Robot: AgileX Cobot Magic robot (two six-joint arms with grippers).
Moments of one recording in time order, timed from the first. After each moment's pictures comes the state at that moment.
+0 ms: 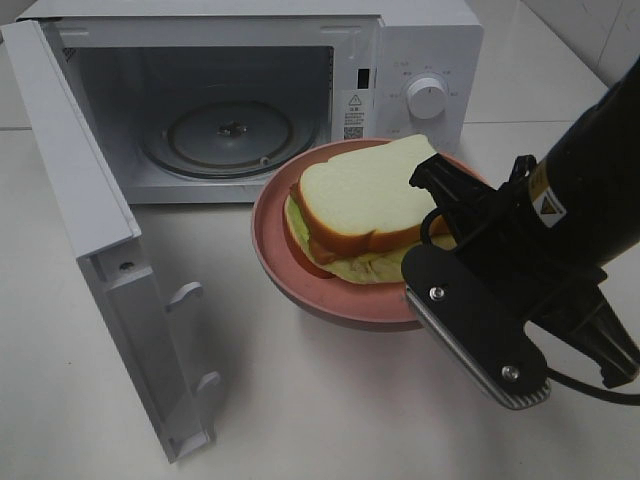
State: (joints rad) left arm 0.02 0.00 -0.52 -0.06 1.08 -0.01; right arm 0.77 1.37 -0.82 -0.21 0.72 -1.33
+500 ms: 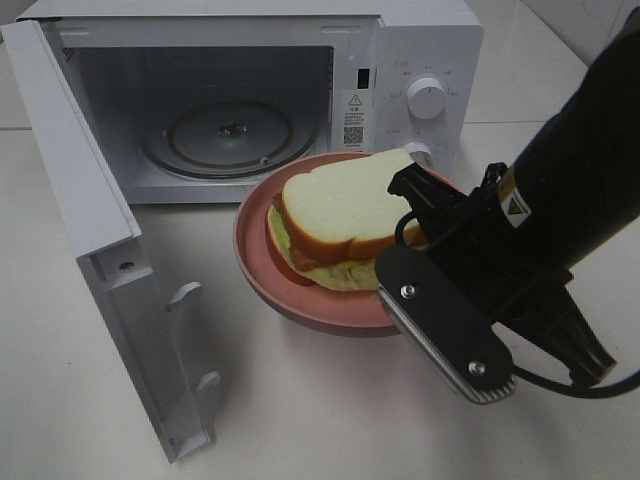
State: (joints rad) left arm 0.02 0.00 -0.52 -0.06 1.08 -0.01; right arm 0.77 1.43 -0.85 -0.14 0.69 -1.36
